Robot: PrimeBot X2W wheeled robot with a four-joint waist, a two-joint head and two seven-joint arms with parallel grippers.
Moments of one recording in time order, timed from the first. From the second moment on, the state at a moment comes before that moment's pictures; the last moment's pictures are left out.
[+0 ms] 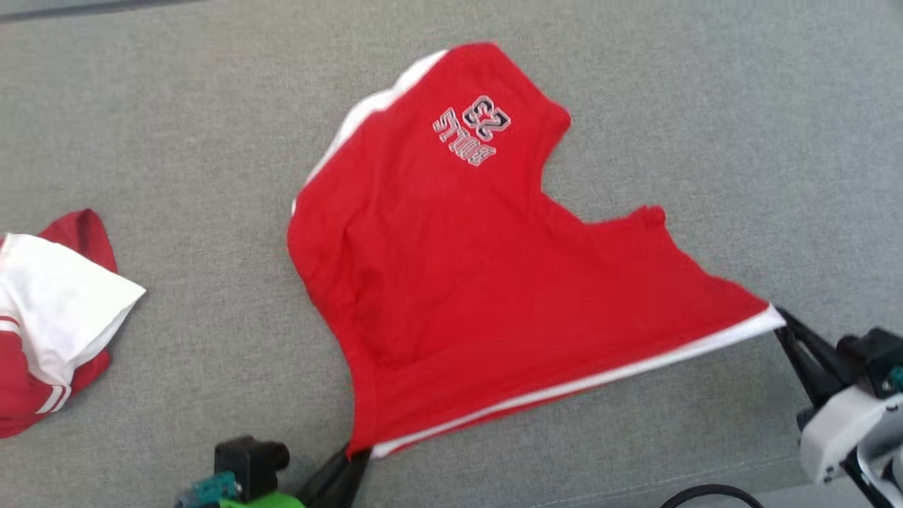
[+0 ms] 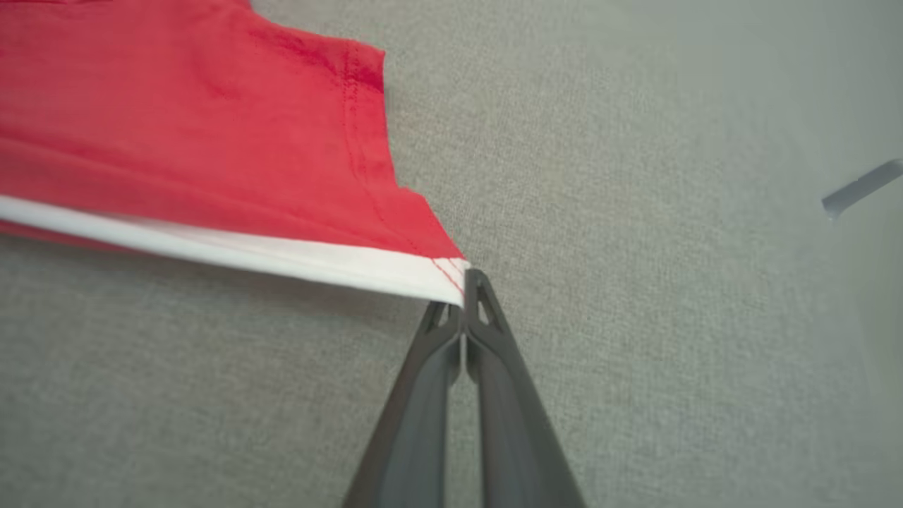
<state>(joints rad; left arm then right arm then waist) -0.20 0.60 -0.94 0.00 -1.08 0.17 -0.19 -0.14 -0.58 0.25 0.25 0.29 0.14 -0.18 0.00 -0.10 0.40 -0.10</state>
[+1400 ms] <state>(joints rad) -0.56 0.43 -0.77 -0.22 -1.29 0.35 0.06 -1.05 -0.84 0.84 0.26 0.59 0.13 0.22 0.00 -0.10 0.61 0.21</state>
